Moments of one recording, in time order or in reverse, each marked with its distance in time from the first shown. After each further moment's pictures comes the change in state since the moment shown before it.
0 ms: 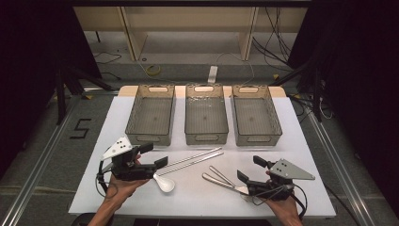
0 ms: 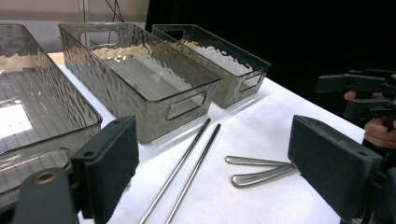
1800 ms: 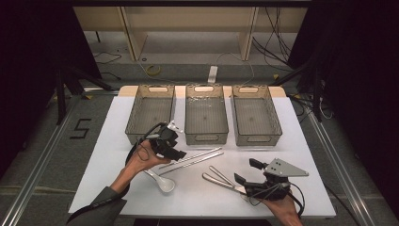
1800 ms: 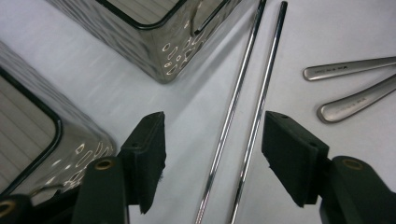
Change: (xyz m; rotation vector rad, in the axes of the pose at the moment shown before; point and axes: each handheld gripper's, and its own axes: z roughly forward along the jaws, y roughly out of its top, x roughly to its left) left arm 0.021 0.025 0.131 0.704 0.069 0.237; right arm 0.001 -0.002 0.008 0.086 0.038 0.001
